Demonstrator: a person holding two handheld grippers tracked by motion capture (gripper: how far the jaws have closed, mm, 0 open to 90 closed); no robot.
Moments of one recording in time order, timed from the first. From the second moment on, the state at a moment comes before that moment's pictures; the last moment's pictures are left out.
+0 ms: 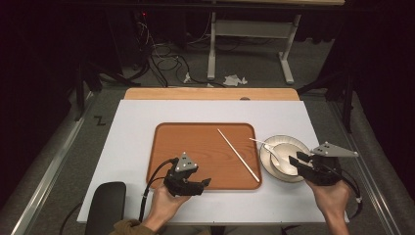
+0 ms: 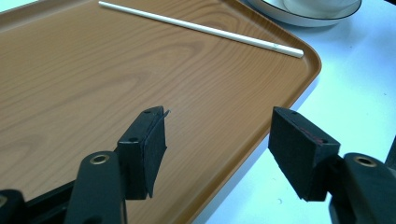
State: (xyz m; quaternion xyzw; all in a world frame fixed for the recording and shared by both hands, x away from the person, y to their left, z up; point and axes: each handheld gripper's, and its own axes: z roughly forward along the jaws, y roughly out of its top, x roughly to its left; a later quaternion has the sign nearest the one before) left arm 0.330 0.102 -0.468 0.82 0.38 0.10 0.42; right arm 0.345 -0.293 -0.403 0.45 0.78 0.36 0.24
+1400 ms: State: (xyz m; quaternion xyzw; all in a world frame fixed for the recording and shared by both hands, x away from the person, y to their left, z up) left arm 0.307 0.129 -0.471 0.80 0.43 0.12 0.41; right arm 0.427 -0.357 -0.455 0.50 0.81 0.25 0.19
